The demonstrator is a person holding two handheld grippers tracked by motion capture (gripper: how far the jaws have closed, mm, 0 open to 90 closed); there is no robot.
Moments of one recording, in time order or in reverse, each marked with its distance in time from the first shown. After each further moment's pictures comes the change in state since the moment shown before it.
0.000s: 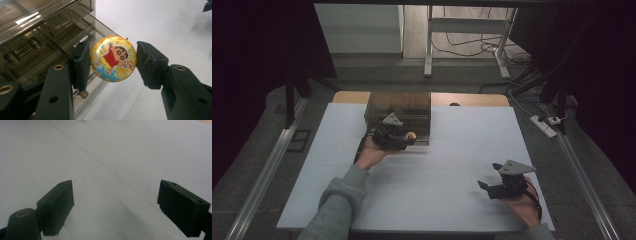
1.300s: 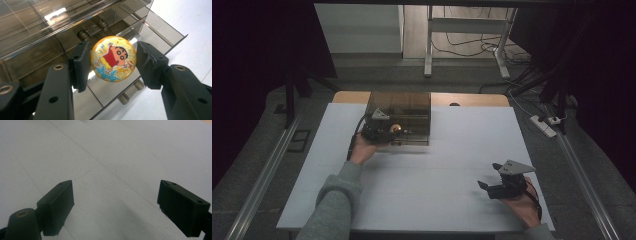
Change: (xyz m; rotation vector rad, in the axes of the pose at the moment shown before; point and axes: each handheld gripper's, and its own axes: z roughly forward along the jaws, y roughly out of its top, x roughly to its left) left arm 0.040 -0.019 -0.001 -0.006 0.173 -0.092; right arm 0.000 0.000 0.001 0.005 -0.003 0.000
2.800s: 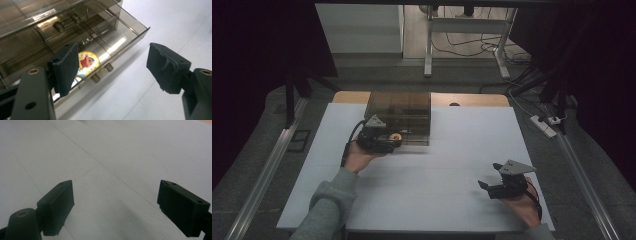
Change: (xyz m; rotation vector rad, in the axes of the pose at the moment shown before) left arm -0.022 -0.013 -0.034 -0.017 -0.074 0.009; right arm -0.001 0.000 -0.001 -0.002 0.002 -0.001
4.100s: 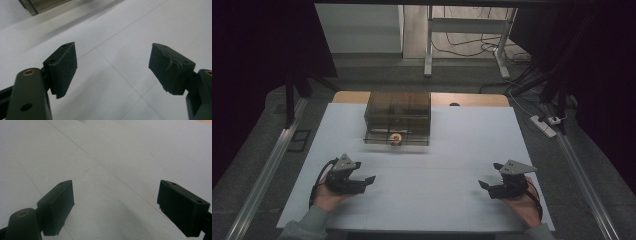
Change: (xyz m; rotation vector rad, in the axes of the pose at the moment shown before) left arm -0.019 -0.120 -0.061 0.035 0.053 -0.025; right arm -0.001 -0.001 -0.001 -0.005 -0.006 -0.002
